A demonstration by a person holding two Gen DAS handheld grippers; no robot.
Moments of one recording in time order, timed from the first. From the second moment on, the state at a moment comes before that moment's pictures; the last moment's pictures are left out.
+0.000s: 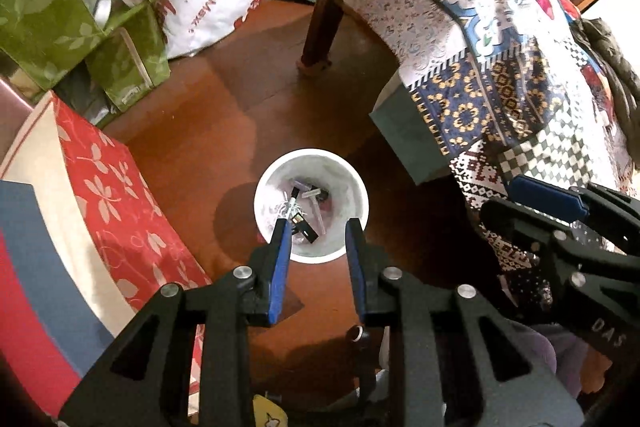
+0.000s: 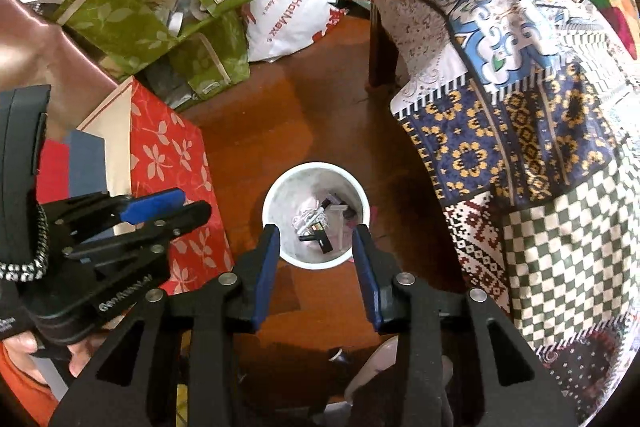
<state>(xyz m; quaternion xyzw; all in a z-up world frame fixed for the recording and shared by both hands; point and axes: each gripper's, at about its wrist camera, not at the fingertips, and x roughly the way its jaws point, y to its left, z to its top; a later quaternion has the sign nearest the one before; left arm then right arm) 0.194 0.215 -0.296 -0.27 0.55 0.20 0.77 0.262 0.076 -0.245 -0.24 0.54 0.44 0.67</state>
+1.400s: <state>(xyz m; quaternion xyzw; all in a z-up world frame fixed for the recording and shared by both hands) 0.313 -0.054 -0.021 -0.09 0.32 0.03 0.94 0.322 -0.230 0.002 -0.07 0.28 0.32 0.90</state>
